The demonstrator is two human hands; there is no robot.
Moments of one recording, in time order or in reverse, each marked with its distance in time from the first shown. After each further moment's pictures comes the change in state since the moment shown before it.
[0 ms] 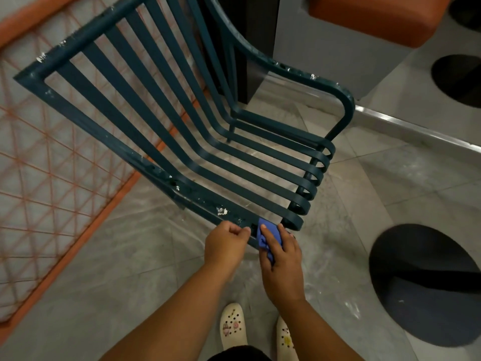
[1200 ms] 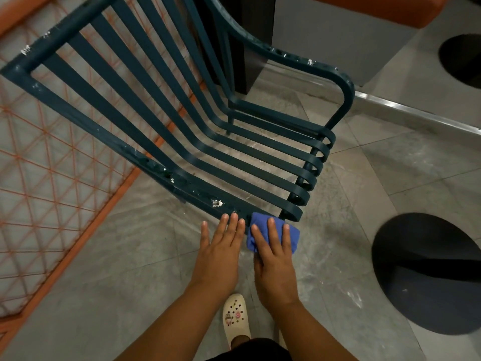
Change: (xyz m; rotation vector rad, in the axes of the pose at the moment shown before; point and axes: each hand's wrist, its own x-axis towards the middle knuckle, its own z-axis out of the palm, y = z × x) left_hand -0.024 -0.033 -0.004 1.280 -0.057 0.520; right_hand -0.019 0.017 0.015 -0.087 0.028 -0.215
